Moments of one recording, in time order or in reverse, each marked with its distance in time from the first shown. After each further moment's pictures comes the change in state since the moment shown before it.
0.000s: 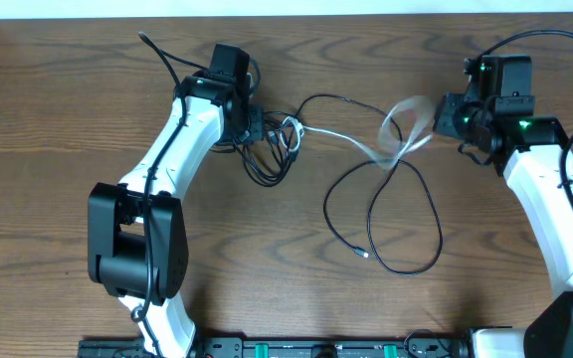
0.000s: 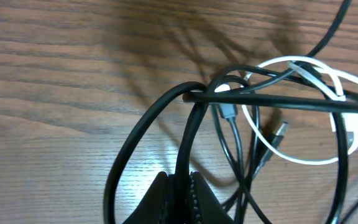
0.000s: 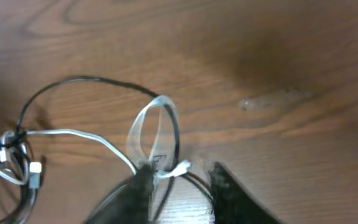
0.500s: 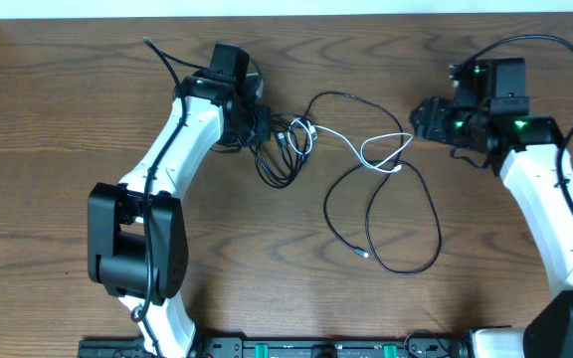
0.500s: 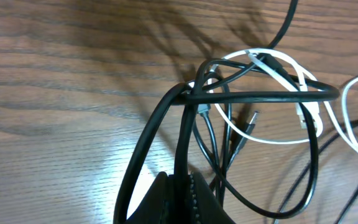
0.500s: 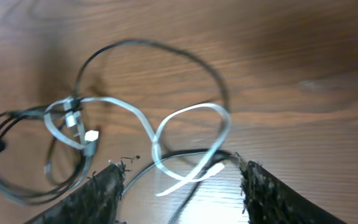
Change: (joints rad) left arm 0.000 0.000 0.000 0.008 0.171 0.001; right arm 0.028 0.007 0.000 -0.027 -0.169 -0.003
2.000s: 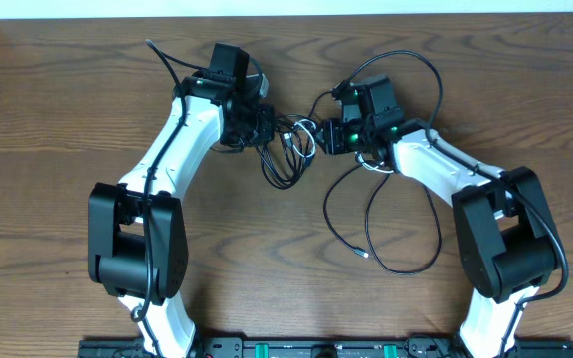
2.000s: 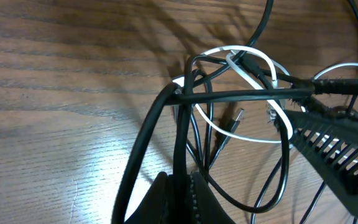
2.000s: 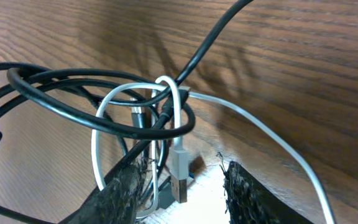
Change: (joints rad) left arm 0.000 0.000 0.000 0.002 0.083 0.004; right arm 0.316 0.432 0.000 0.492 -0.145 0.000
